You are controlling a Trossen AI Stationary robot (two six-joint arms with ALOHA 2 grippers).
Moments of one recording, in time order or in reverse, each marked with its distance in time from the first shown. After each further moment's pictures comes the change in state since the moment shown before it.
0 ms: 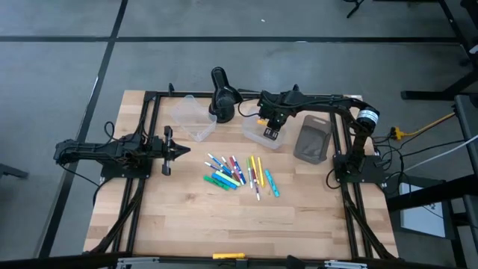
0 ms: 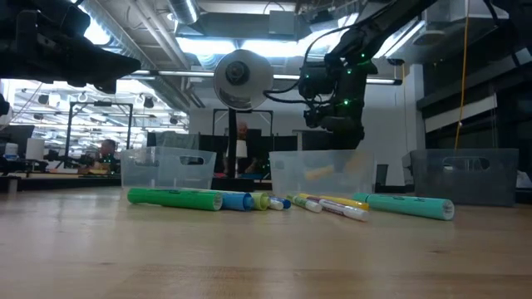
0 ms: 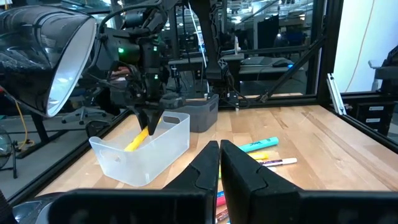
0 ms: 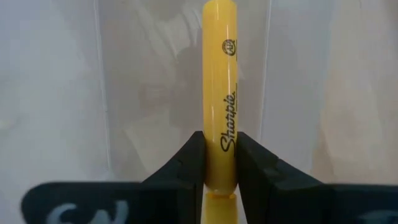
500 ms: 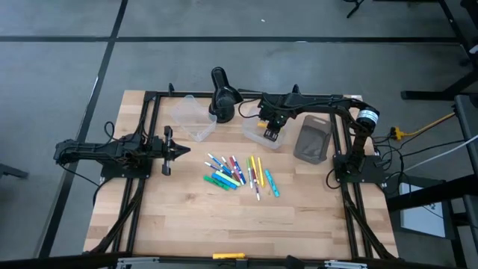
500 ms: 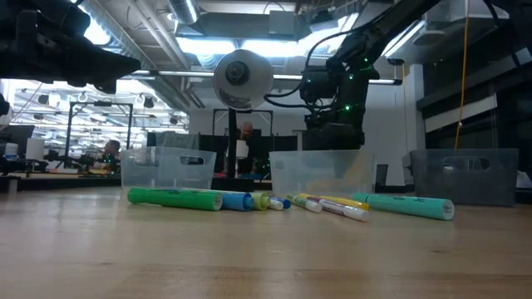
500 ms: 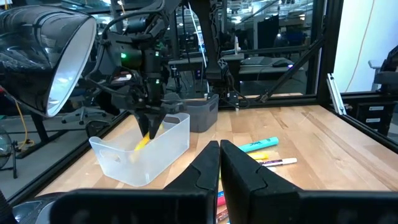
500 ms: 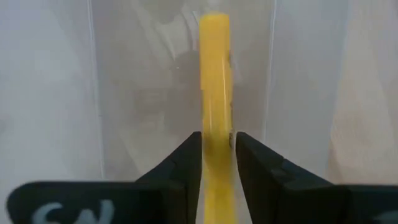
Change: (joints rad) left arm 0.000 0.000 0.000 0.000 0.000 0.000; right arm 0.000 0.000 -0.050 0.066 0.002 -0.007
